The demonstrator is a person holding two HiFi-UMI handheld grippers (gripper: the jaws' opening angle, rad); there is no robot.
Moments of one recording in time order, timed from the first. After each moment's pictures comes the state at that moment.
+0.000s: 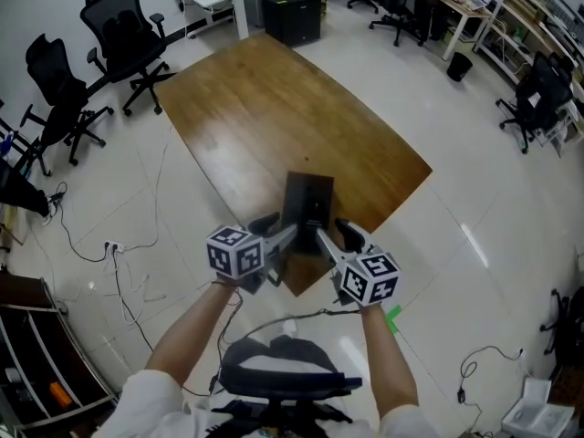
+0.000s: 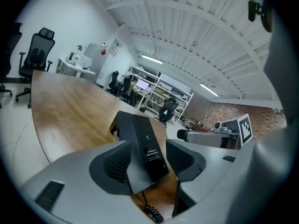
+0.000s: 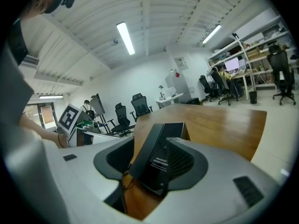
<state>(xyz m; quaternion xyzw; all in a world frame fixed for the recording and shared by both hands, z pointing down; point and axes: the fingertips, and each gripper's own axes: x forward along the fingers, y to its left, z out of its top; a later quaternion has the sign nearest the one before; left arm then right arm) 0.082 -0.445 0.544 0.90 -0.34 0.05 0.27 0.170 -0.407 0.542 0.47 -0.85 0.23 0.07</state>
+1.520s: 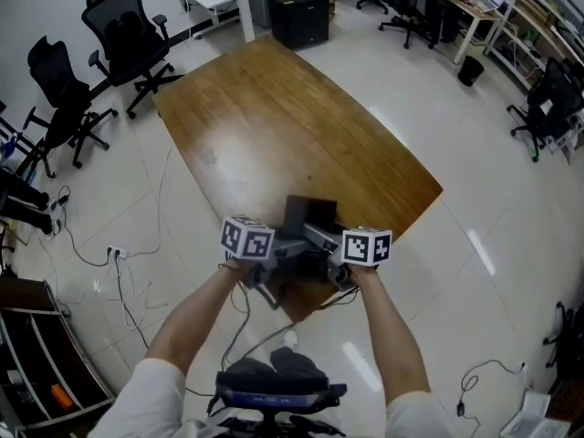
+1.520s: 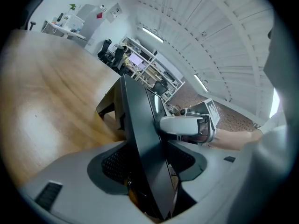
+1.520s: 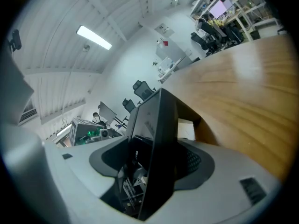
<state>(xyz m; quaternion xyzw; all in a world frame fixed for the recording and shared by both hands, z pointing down) 0.128 -0.490 0.624 0.89 -0.20 0.12 0.38 0.143 -0.500 0.625 0.32 -0.84 0.44 0.05</state>
